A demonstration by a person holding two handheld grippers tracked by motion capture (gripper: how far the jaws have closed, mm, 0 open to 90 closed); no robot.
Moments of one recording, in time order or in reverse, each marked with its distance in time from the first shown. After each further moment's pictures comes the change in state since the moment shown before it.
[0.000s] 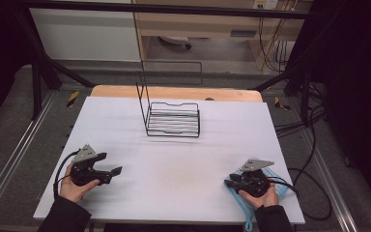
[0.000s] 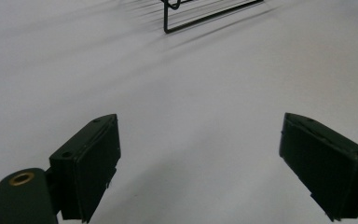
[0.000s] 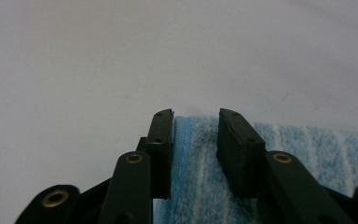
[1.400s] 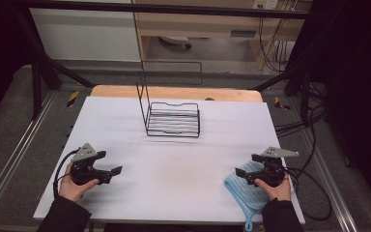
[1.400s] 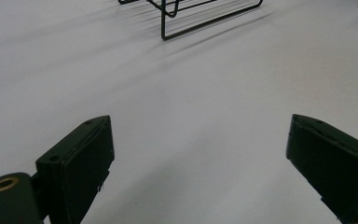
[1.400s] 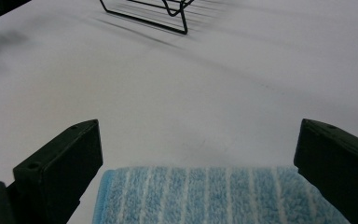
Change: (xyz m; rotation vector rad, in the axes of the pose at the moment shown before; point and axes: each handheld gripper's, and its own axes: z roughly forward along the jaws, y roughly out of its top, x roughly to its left) left arm 0.001 0.004 -0.001 -0.012 -0.014 0.006; right arm -0.051 0.004 -0.025 -0.219 0.001 0.135
